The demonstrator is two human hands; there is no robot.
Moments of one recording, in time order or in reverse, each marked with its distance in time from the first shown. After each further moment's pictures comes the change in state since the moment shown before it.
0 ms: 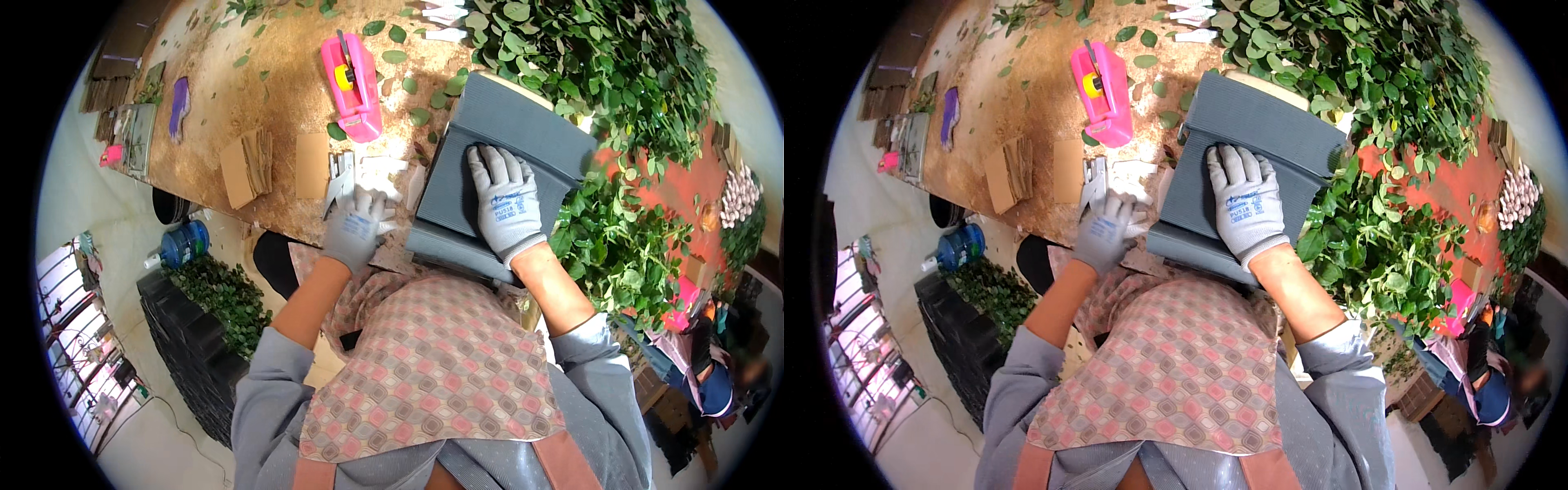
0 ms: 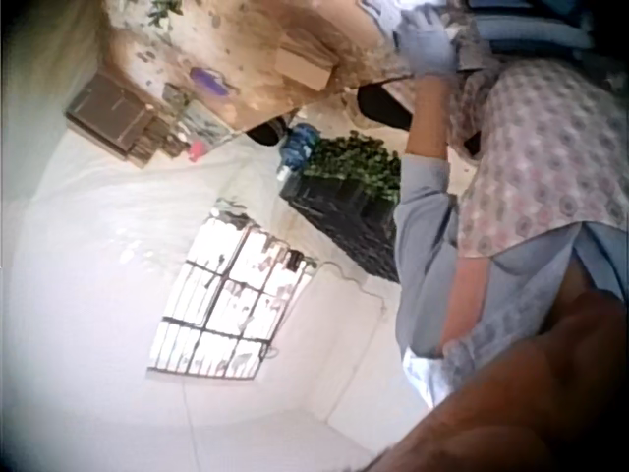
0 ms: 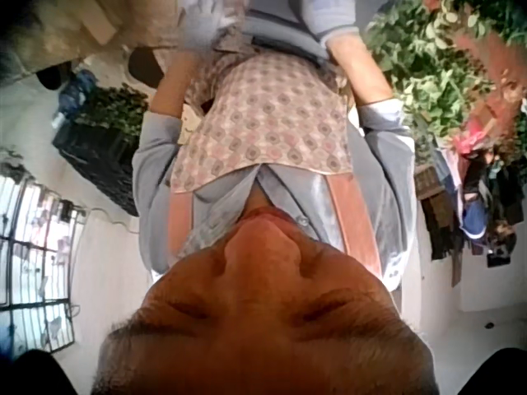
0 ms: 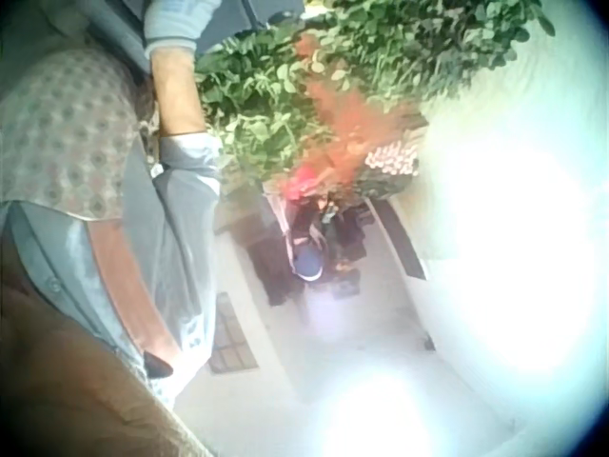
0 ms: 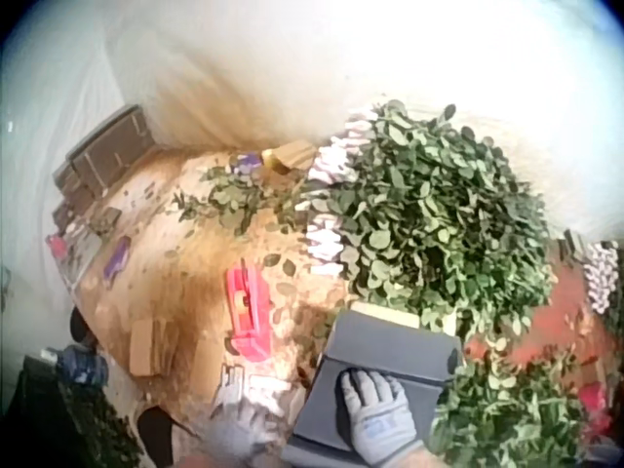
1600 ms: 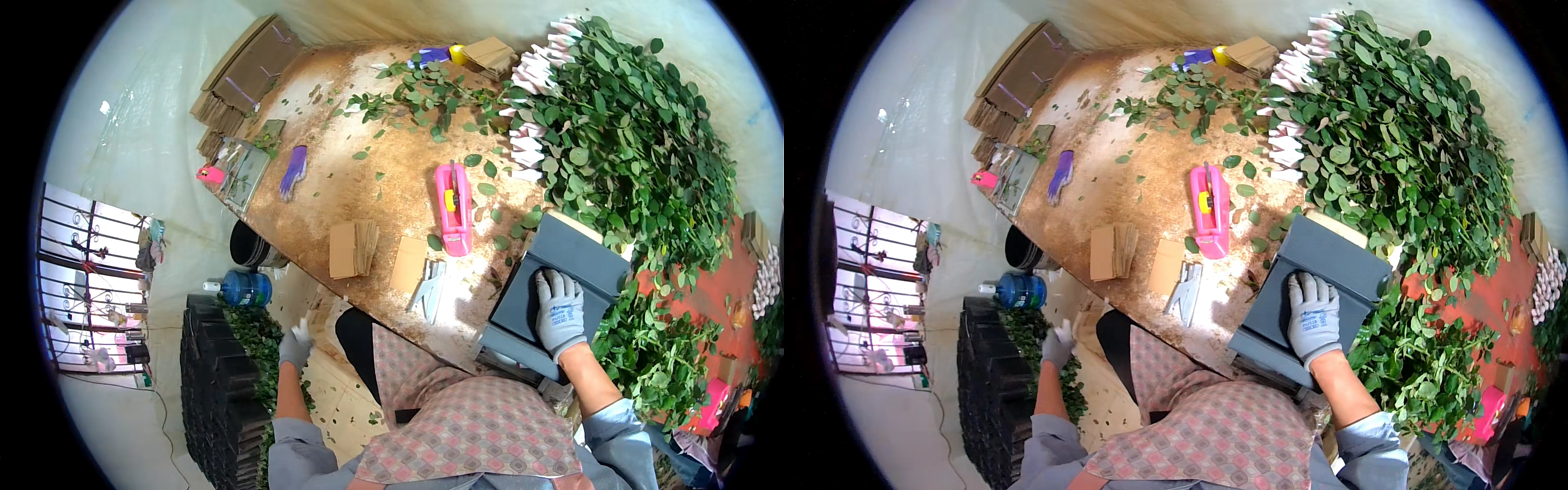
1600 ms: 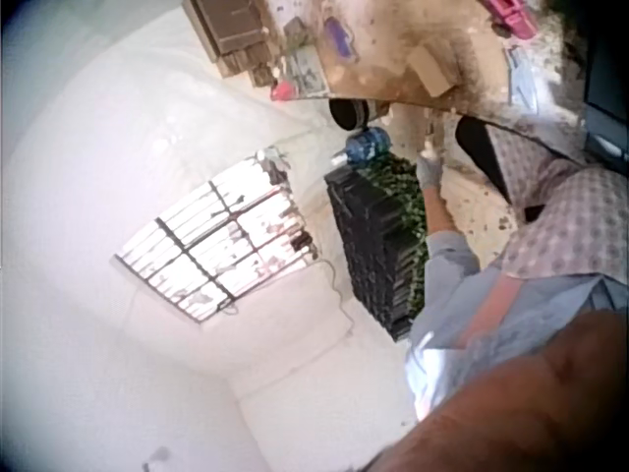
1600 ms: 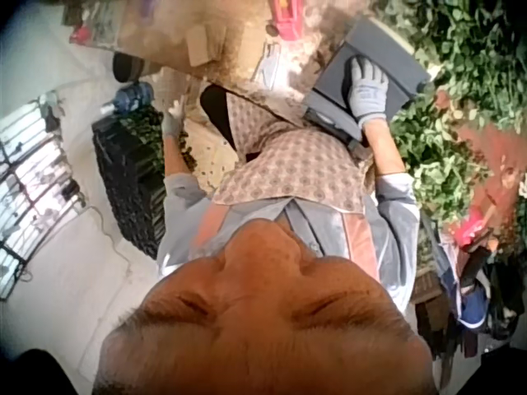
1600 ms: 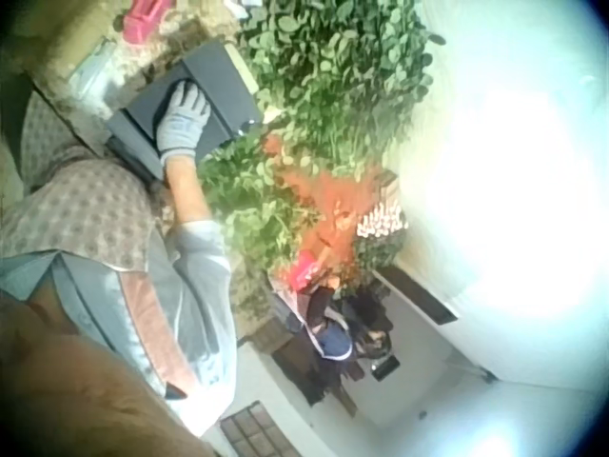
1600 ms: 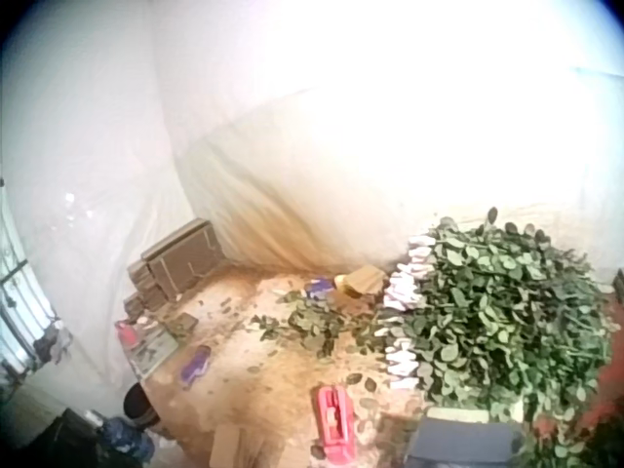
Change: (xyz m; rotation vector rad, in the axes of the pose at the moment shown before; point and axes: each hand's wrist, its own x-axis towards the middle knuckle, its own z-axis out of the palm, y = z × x) left_hand -0.269 -0.233 0.047 -0.355 0.142 -1.156; right_hand -0.001 -0.005 -0.005 0.048 0.056 0.003
